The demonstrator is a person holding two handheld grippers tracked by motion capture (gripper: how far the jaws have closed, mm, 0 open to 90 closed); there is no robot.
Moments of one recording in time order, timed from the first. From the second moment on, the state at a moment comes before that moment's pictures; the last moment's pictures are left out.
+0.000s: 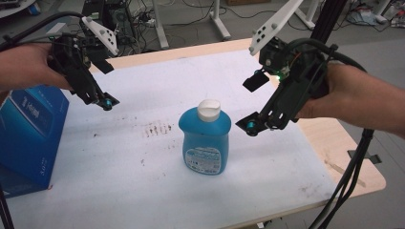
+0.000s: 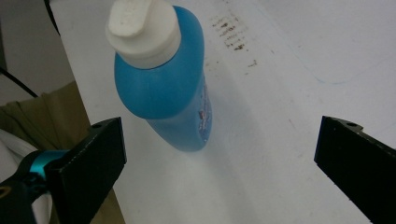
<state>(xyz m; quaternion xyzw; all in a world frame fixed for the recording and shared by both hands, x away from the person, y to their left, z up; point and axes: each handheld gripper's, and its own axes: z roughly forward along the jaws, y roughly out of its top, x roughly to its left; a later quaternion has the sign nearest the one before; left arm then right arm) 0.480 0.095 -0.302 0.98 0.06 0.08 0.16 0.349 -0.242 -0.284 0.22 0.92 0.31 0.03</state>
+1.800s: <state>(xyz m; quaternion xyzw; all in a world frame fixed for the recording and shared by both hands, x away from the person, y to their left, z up) 0.473 0.100 -0.311 0.98 0.07 0.08 0.17 0.321 -0.224 -0.388 0.23 0.86 0.44 0.05</state>
